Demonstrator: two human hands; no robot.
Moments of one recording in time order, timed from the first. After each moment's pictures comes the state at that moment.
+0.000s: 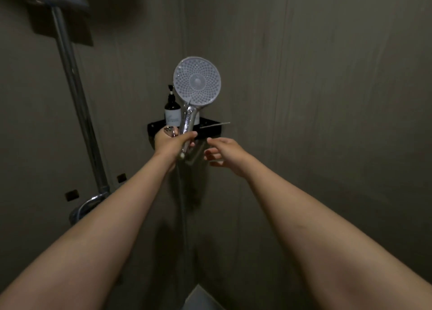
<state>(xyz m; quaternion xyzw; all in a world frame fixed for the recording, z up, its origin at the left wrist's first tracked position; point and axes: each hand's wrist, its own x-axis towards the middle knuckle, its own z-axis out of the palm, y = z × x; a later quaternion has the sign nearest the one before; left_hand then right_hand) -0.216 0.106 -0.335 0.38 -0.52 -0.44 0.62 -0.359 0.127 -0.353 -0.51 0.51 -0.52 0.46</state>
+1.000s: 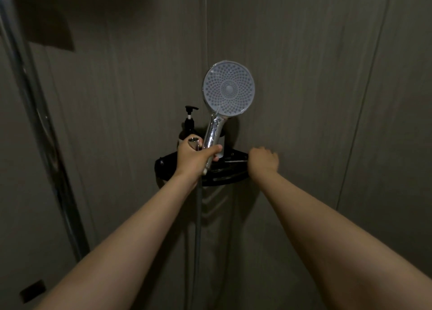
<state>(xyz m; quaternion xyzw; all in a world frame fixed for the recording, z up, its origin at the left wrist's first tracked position) -0.215 -0.096 -0.313 0.36 -0.61 -0.43 0.57 -0.379 -0.094 -0.329 -0.53 0.83 -0.15 -0.13</state>
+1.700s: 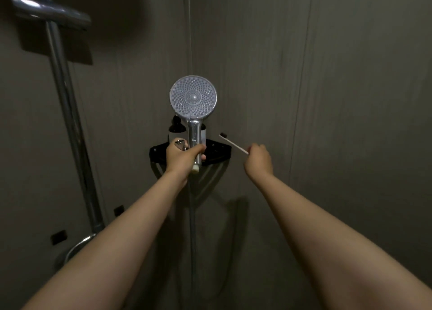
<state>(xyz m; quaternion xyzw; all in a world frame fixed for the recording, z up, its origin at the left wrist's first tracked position) -0.216 0.034 -0.317 0.36 -0.52 -0.47 0.61 -0.392 0.049 -0.338 -0.51 0.76 -0.41 -0.04</state>
